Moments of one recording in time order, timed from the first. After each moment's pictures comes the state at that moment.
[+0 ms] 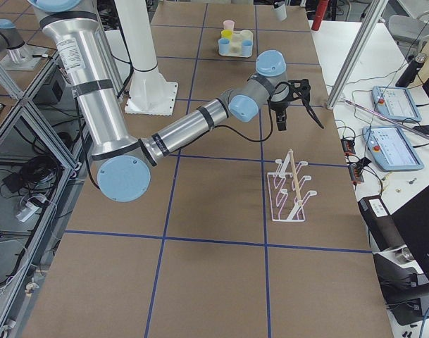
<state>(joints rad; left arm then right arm) -1.25 -1.81 -1.62 -2.36 -2.14 -1.30 1.20 -1.26 1.81 -1.12 2.25 1.02</state>
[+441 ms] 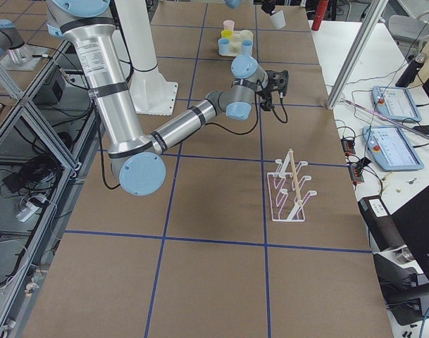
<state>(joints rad) -1.11 -1.81 -1.62 -2.69 -2.02 -1.74 0.91 -1.25 1.81 -0.72 1.91 1.54</state>
